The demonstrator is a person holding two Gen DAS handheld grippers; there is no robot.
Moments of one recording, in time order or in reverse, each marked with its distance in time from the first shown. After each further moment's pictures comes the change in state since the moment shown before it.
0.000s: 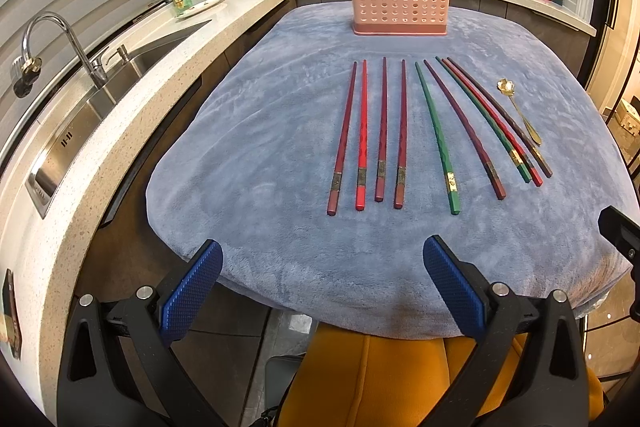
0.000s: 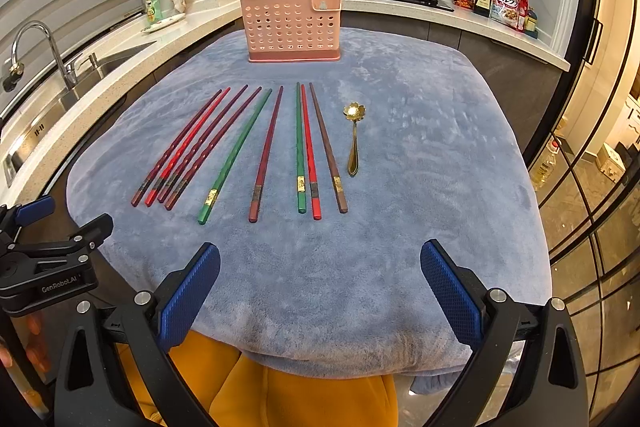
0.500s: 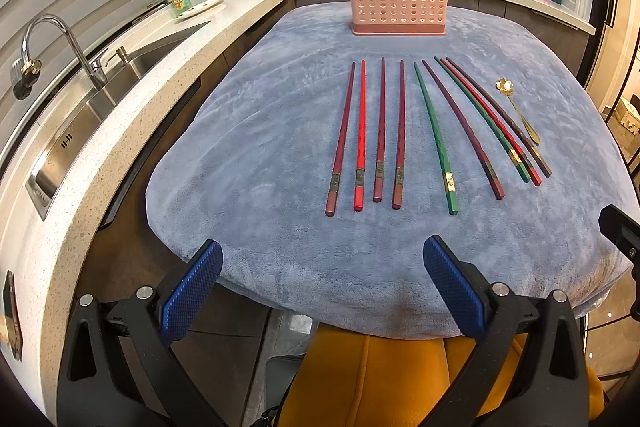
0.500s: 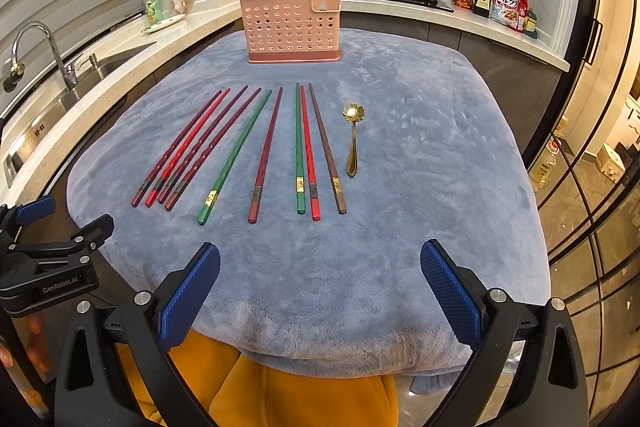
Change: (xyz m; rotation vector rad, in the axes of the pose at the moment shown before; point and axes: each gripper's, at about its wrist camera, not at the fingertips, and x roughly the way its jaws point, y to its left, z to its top) left arm -0.002 -0.001 0.001 0.007 -0.003 0.001; right arm -0.001 0.000 0.000 0.000 -0.003 -0.001
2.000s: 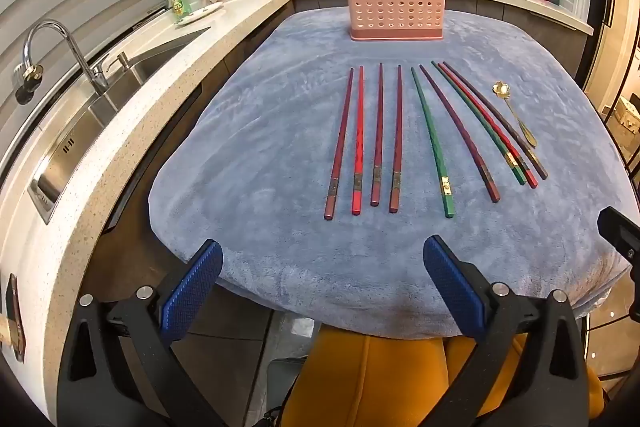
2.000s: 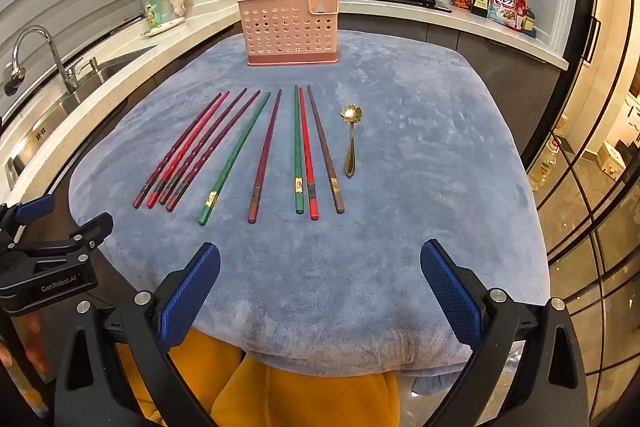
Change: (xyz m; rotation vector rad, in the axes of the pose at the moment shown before) left arm -0.005 -0.001 0.002 0.005 -0.009 0.006; right arm -0.002 -0.002 -0.002 0.014 -0.007 0.011
